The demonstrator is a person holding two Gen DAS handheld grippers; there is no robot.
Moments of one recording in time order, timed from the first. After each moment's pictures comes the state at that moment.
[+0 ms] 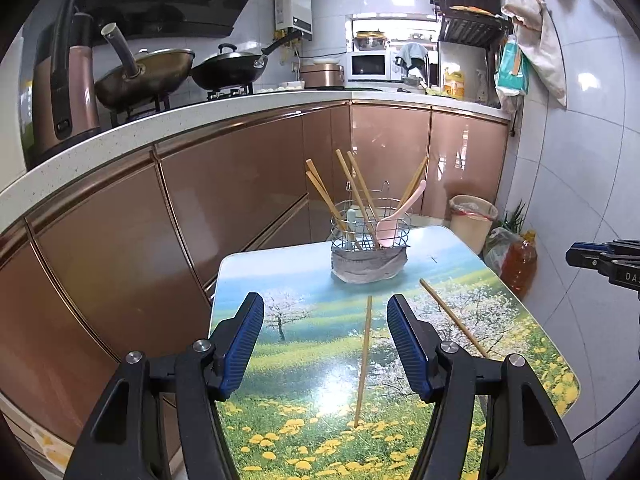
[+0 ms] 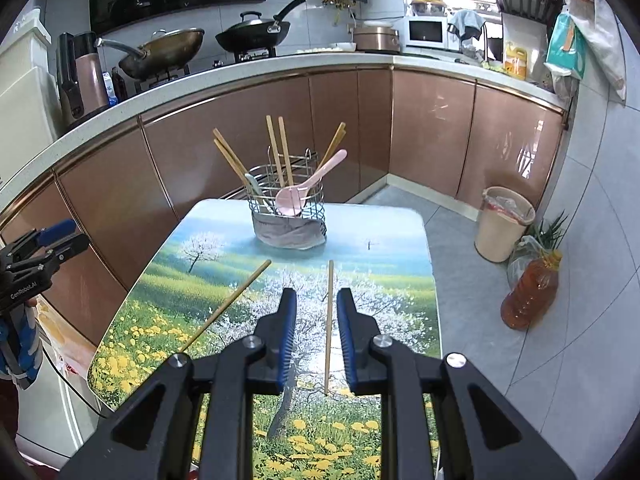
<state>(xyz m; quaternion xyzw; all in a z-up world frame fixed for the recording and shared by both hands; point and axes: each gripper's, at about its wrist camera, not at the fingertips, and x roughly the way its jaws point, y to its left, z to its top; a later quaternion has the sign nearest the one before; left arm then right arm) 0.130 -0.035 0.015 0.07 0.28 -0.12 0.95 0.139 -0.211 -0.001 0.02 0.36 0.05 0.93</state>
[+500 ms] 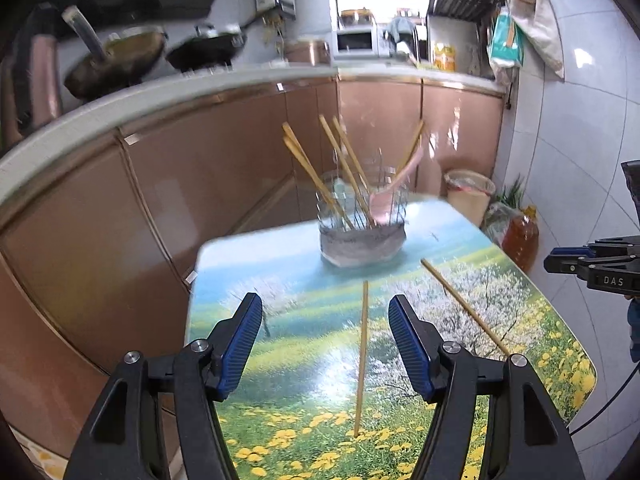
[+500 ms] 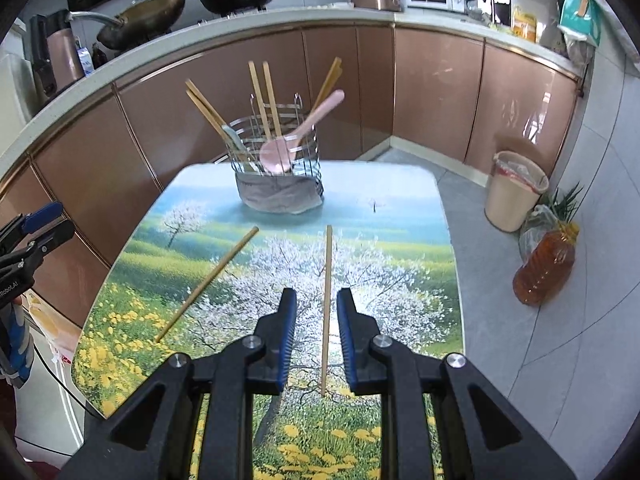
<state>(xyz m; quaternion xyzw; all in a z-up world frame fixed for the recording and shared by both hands) 0.178 -0.055 -0.027 0.09 0.33 -0.14 0.93 0.191 -0.216 -0.065 0.03 0.43 0.05 0.90</state>
